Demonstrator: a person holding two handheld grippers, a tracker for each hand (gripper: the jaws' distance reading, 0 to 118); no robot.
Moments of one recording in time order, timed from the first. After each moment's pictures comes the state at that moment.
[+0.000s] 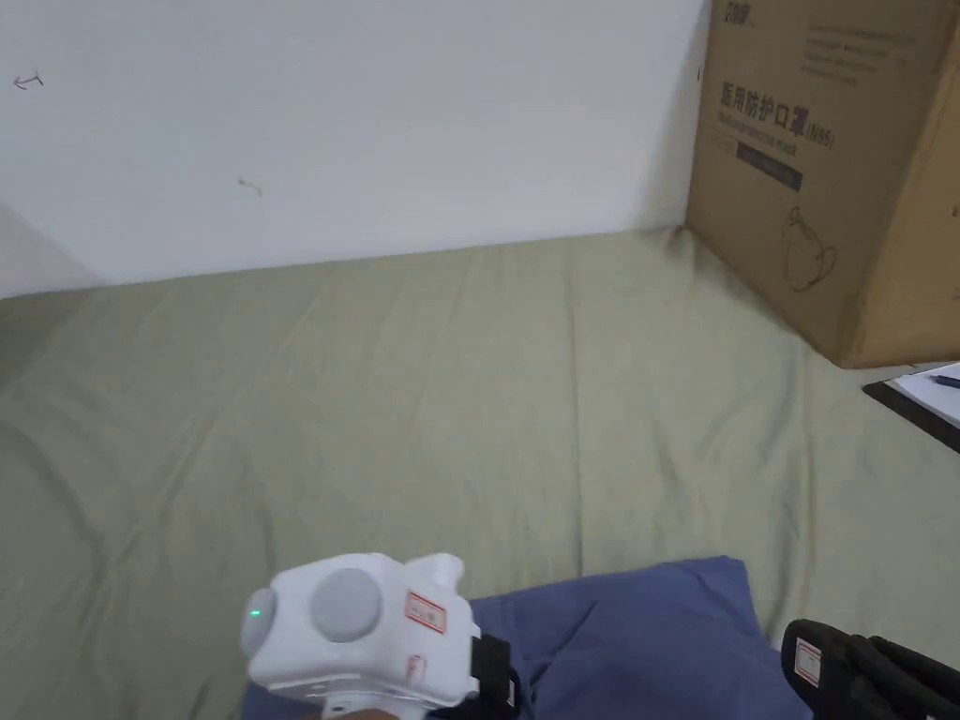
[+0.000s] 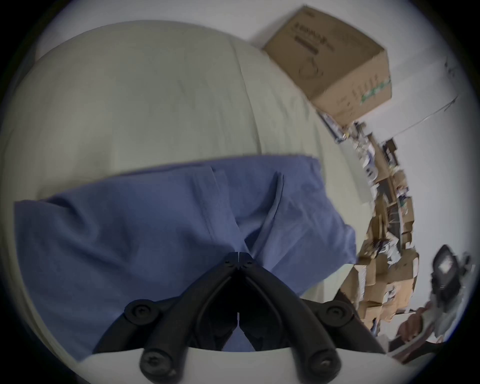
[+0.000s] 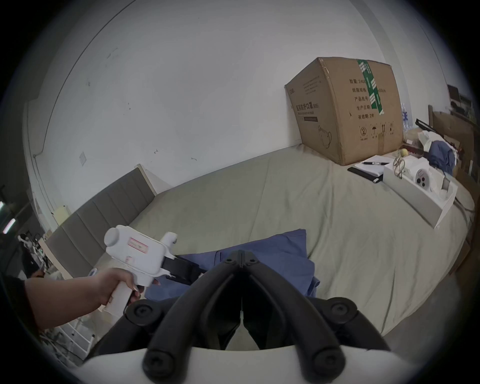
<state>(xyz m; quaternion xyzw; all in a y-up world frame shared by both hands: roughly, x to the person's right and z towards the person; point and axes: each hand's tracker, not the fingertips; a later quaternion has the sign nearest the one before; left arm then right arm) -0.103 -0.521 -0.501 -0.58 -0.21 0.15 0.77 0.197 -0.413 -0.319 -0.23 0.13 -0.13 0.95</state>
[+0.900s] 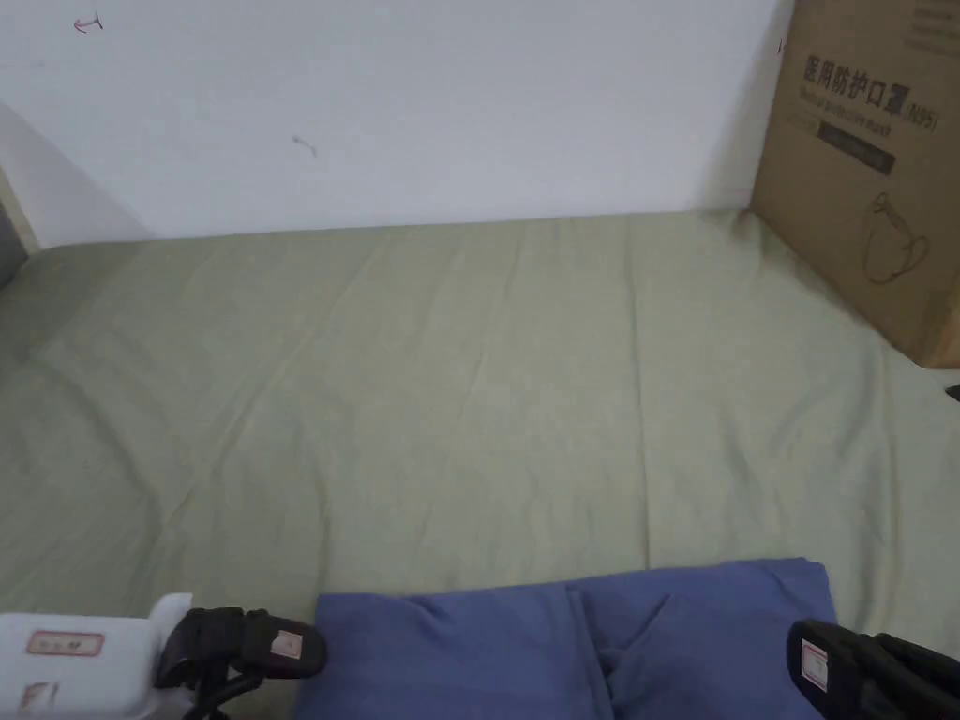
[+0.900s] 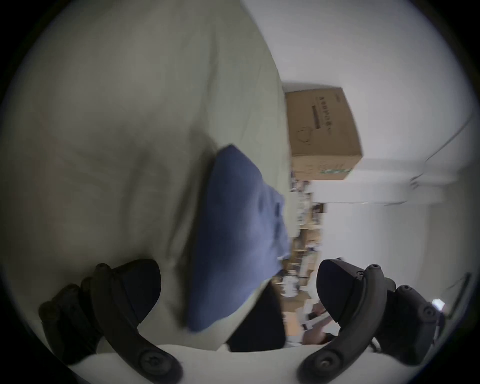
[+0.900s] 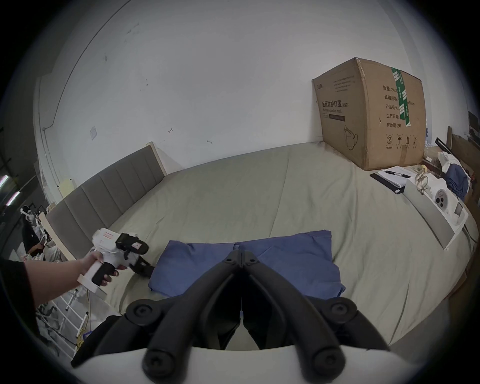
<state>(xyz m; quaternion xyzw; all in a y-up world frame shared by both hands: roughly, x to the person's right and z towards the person) -0.348 -0.566 -0.463 -0.52 -0.28 0.52 0.62 0.148 -0.411 -0.341 -0.26 0.18 -0.08 0.95</state>
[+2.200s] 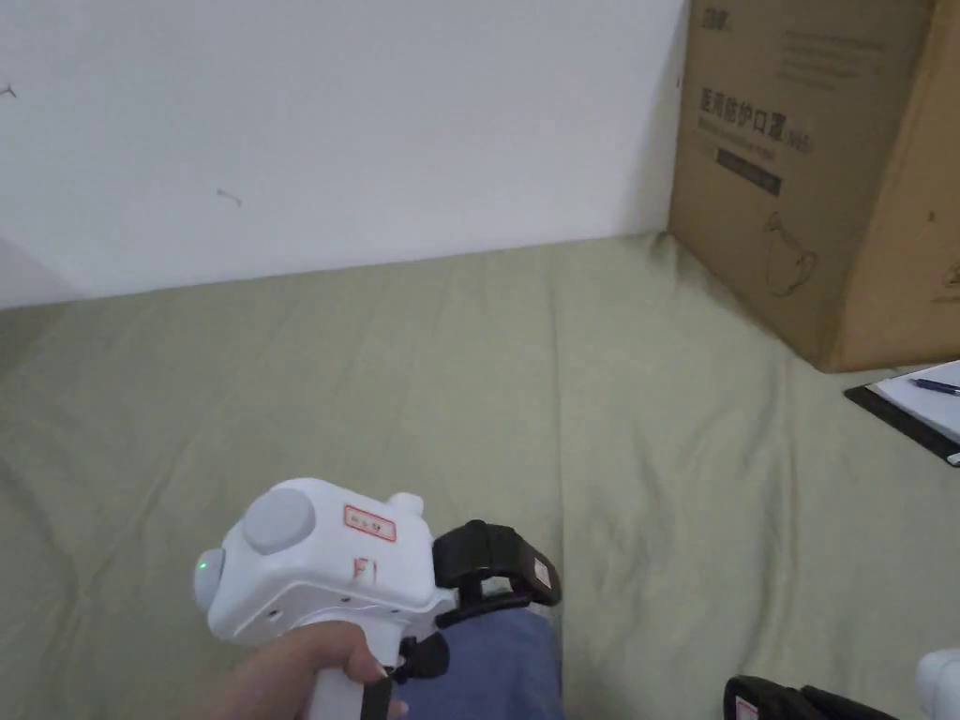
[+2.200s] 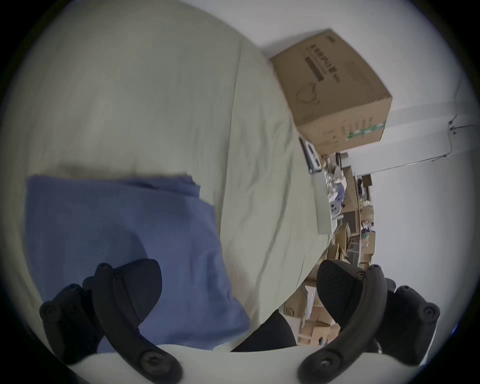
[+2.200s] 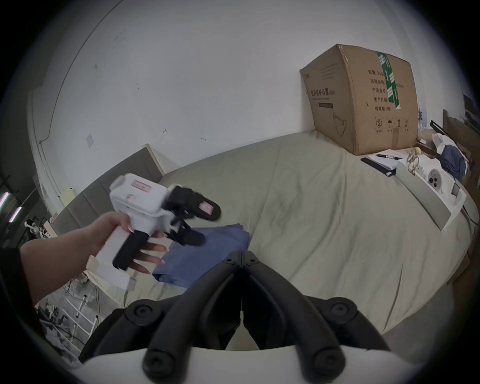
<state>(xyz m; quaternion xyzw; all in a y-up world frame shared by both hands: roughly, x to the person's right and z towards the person) -0.119 -0.475 -0.543 -0.55 -0.23 0.30 0.75 0.193 -0.418 -0.323 -0.28 0.17 -0.11 0.94</state>
